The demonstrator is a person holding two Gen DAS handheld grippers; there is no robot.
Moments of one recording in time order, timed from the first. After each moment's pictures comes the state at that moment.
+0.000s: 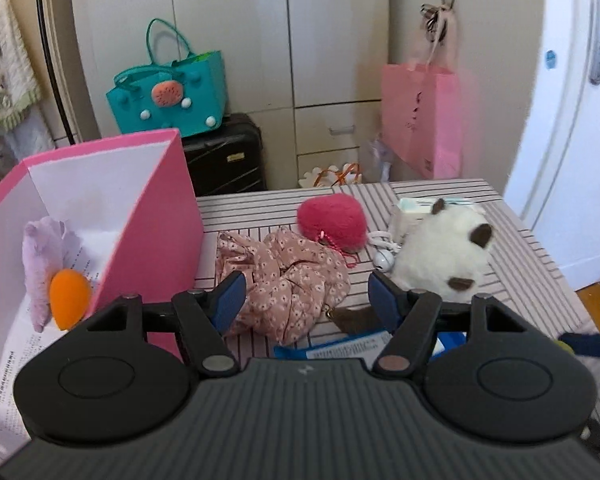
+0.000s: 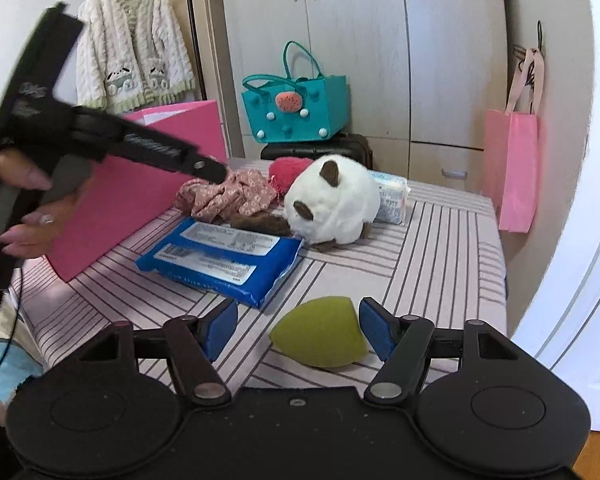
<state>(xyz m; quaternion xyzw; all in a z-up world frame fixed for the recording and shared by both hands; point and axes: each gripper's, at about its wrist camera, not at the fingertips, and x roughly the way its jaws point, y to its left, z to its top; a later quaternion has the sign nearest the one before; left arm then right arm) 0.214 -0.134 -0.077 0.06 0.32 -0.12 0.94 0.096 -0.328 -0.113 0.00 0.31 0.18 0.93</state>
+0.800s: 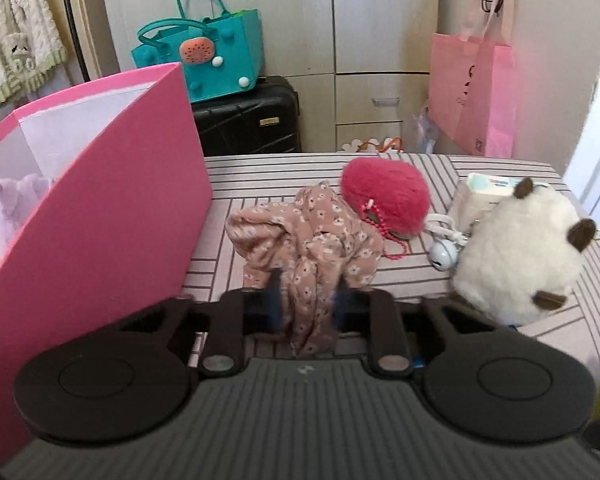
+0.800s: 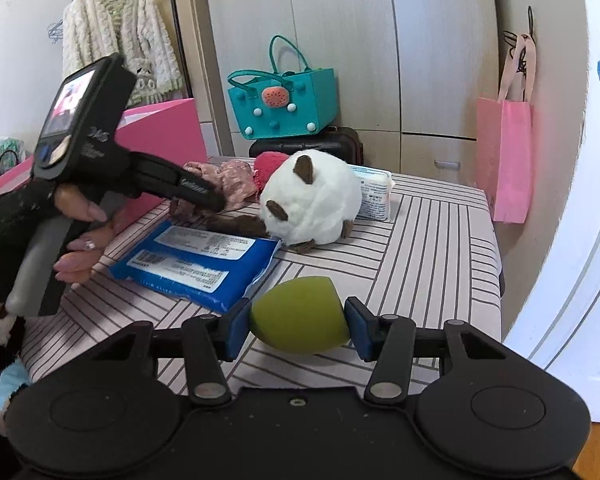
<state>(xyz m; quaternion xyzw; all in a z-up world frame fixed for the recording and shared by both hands) 0.257 -0.142 -0.119 0.04 0.36 -0.06 0.93 0.114 -0.337 -0.118 0.02 0.32 0.17 0.93</state>
